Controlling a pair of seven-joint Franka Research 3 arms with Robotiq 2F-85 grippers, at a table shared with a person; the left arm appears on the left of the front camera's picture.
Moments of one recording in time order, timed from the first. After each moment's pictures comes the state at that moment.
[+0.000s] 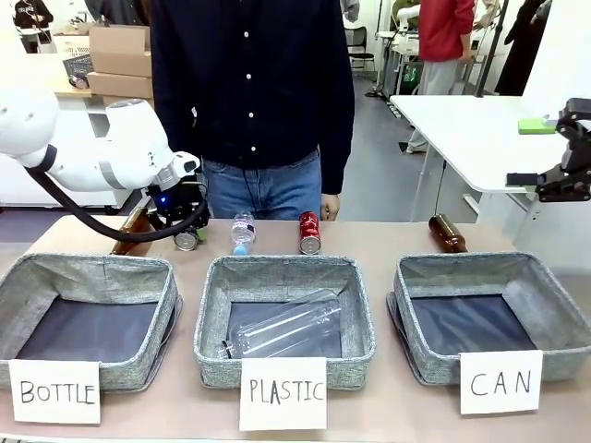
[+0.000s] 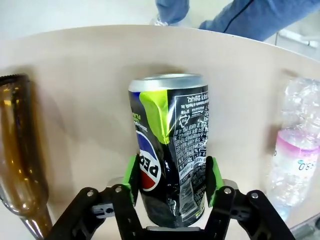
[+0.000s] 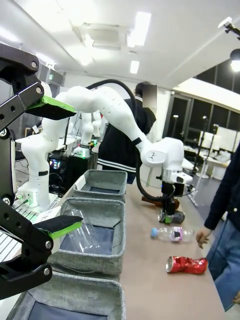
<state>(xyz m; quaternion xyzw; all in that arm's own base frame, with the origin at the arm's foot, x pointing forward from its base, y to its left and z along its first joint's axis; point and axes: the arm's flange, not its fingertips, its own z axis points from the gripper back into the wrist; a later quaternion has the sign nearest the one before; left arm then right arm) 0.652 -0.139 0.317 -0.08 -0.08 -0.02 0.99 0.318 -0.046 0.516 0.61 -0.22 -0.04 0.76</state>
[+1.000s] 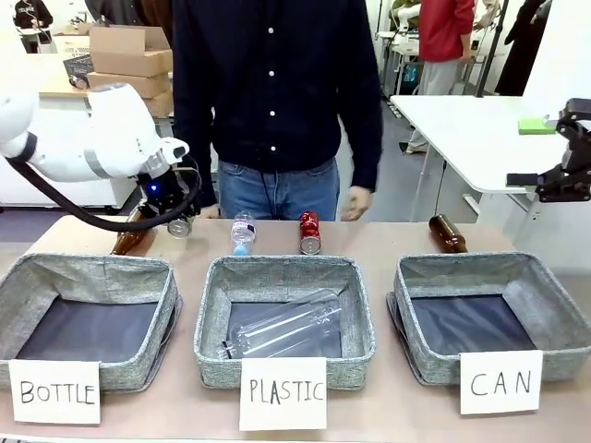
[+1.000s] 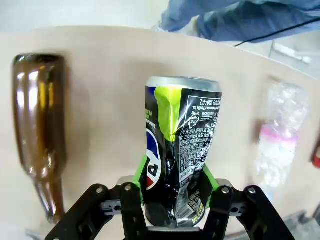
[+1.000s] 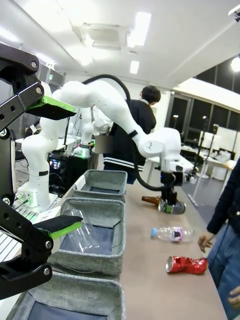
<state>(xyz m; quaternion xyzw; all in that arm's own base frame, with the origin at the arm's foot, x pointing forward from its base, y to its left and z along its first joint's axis) 0.632 -0.118 0.366 -0.10 -0.10 0.03 0.99 0.318 -0.046 0.516 0.61 -0.22 -0.04 0.76</state>
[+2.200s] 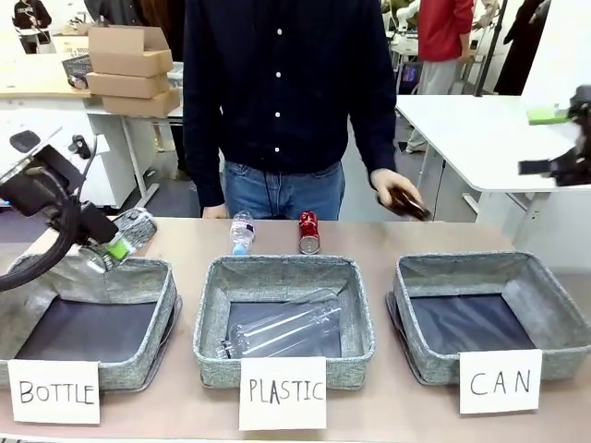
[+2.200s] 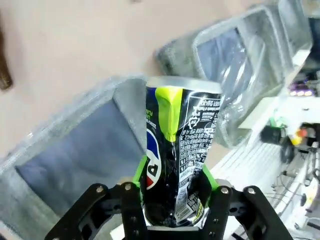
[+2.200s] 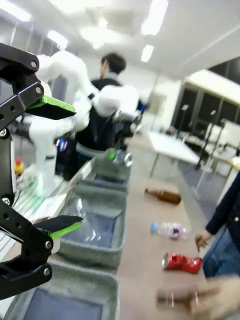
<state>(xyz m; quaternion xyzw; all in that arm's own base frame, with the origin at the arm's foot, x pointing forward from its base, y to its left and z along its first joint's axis) 0.374 -0.058 0.467 -0.27 -0.11 -0.28 0.91 0.305 -0.054 0.560 0.56 -0.25 0.02 0.79</state>
